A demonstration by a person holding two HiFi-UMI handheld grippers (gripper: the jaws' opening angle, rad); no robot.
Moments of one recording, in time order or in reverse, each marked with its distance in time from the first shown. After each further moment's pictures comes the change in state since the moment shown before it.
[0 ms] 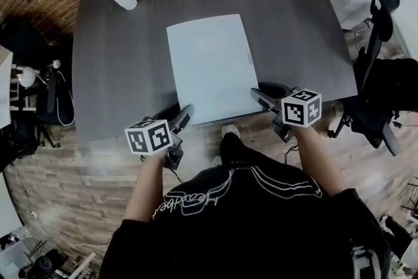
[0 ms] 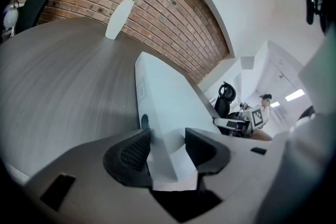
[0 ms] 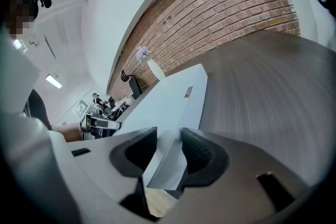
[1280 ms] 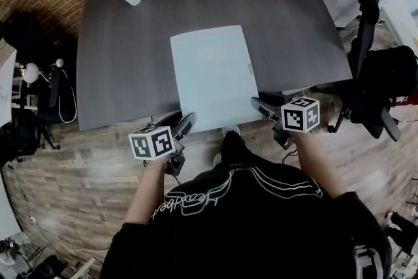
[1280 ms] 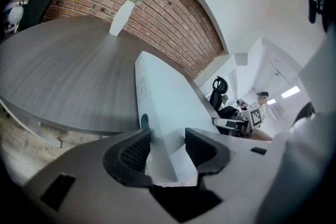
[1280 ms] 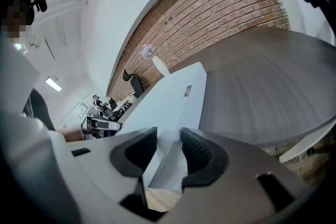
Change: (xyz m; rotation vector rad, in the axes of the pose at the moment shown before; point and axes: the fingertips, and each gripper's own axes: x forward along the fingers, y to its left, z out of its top) left arm -0.046 -0.014 -0.071 0.009 0.023 -0.024; right arm -0.035 0.048 -0.071 0.045 -0.002 -0.008
